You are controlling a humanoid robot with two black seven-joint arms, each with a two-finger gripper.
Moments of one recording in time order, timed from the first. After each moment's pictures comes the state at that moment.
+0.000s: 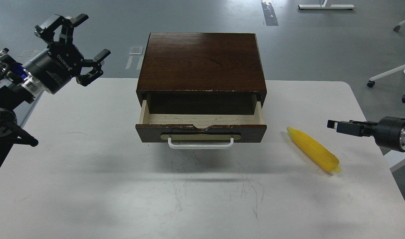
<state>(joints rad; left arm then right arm) -0.79 0.81 -0.50 -1.14 0.10 -0.49 -0.44 0.87 -0.97 0.03 1.07 -1.37 0.15 0.49</state>
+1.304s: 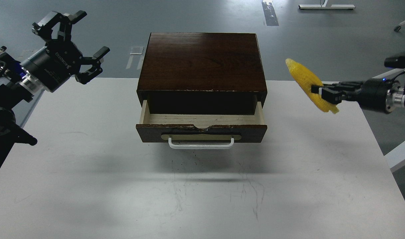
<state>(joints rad) -0.78 0.82 -0.53 -1.15 0.10 -0.49 -0.44 1.34 -0.98 -0.16 1.18 -1.37 0.10 0.49</state>
